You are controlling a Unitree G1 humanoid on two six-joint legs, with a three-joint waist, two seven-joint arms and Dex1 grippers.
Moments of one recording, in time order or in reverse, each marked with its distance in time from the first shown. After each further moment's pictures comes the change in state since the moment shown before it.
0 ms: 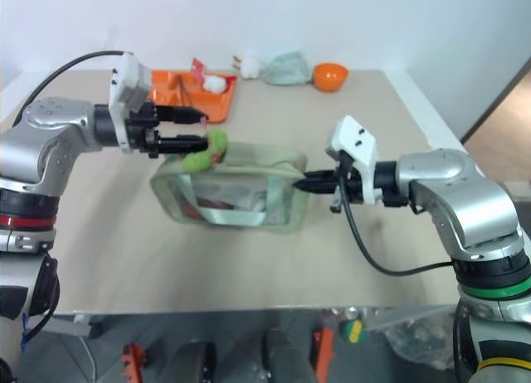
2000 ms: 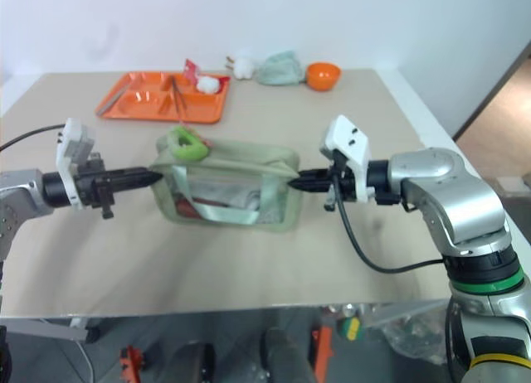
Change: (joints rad) left arm 0.478 0.152 0.253 -0.237 -0.201 0.205 0.146; right arm -0.021 0.033 0.029 0.034 -0.011 -0.034 0.010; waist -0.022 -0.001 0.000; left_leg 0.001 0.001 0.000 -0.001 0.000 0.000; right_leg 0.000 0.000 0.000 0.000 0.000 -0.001
